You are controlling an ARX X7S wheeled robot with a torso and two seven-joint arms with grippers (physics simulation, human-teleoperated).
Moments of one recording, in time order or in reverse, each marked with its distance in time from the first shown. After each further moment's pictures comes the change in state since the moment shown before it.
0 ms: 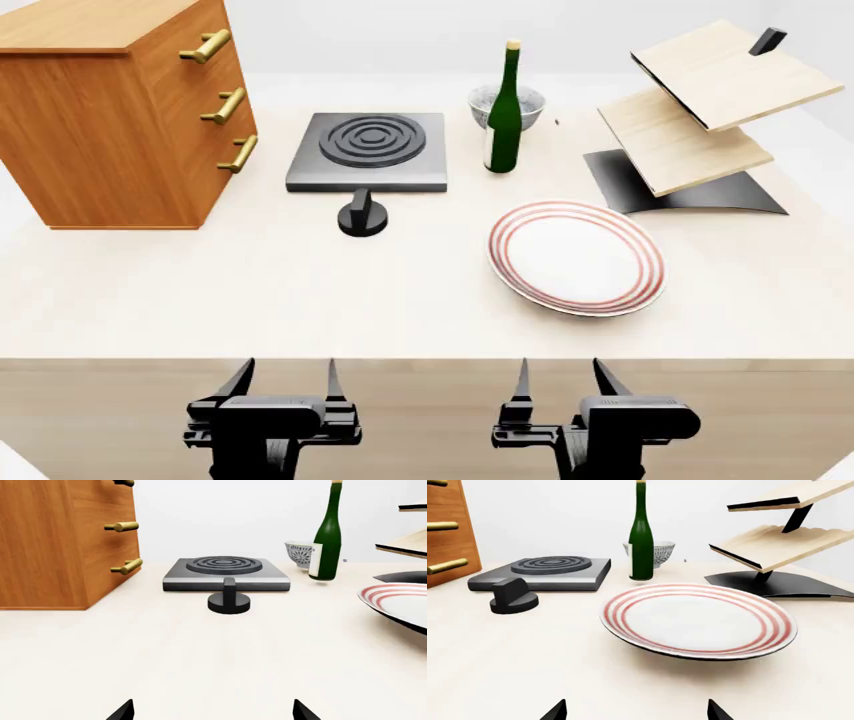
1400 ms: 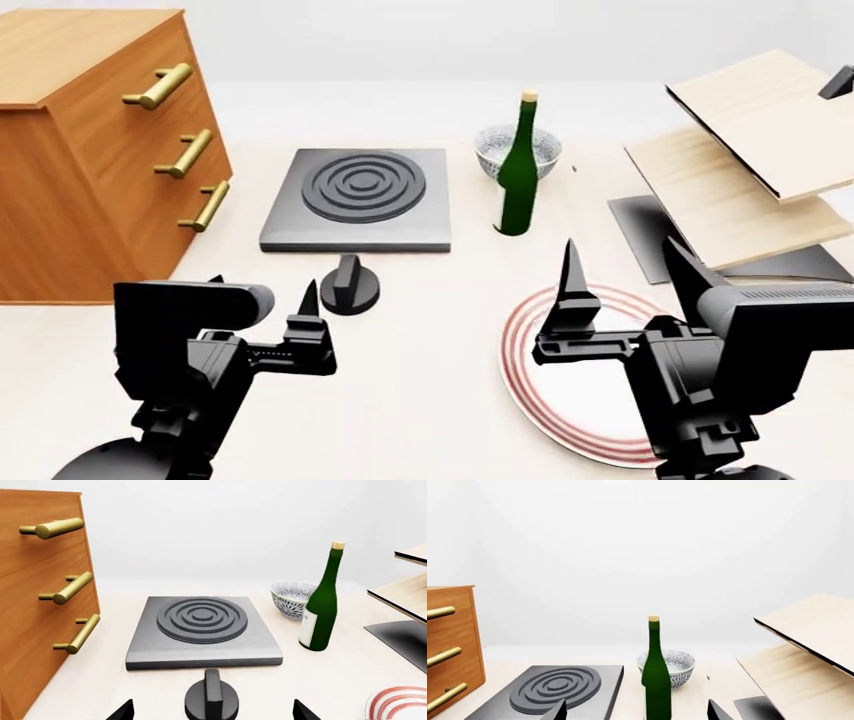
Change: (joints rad) left arm -0.297 -0.118 -0.119 0.875 -0.333 -1.247 -0.051; right arm 0.210 0.129 0.095 -0.939 0.311 0.944 0.091
